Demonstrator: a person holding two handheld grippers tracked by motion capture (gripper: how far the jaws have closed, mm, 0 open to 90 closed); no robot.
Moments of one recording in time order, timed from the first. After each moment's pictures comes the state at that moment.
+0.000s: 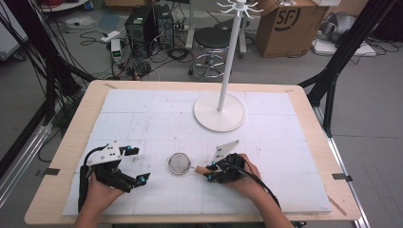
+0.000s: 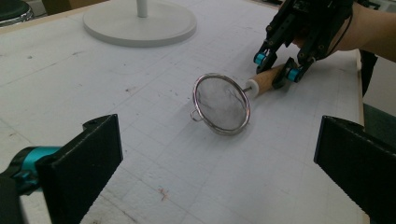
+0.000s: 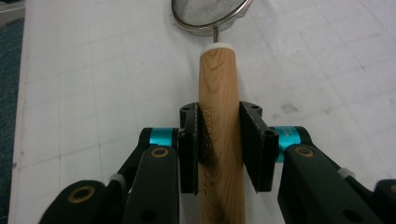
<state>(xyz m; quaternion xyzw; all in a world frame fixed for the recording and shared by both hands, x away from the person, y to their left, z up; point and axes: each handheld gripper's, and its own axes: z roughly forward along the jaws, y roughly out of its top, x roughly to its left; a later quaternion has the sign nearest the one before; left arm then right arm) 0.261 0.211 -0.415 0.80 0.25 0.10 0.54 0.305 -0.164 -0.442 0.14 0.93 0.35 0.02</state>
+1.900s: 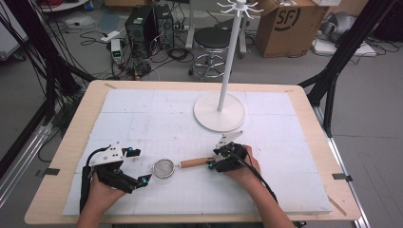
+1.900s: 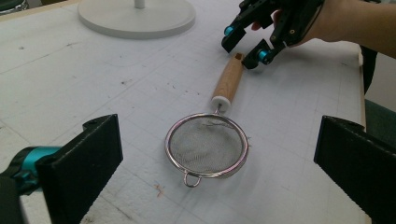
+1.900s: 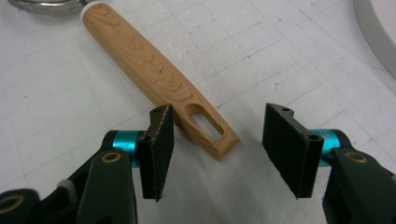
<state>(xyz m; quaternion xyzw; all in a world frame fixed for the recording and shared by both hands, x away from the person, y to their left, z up) 0.261 0.208 -0.420 0.80 0.25 0.10 0.54 0.336 -0.172 -0.446 0.25 0.90 0.35 0.08</state>
